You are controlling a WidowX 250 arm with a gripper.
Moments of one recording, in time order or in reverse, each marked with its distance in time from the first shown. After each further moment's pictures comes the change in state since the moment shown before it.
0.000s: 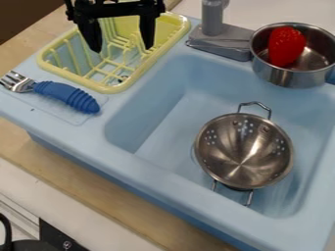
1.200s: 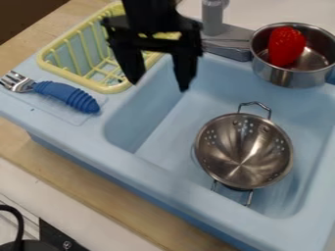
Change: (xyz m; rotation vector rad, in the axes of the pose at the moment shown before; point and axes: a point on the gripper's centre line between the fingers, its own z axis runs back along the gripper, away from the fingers) arm -0.063 -0.054 -0.008 -0.156 0.076 -0.434
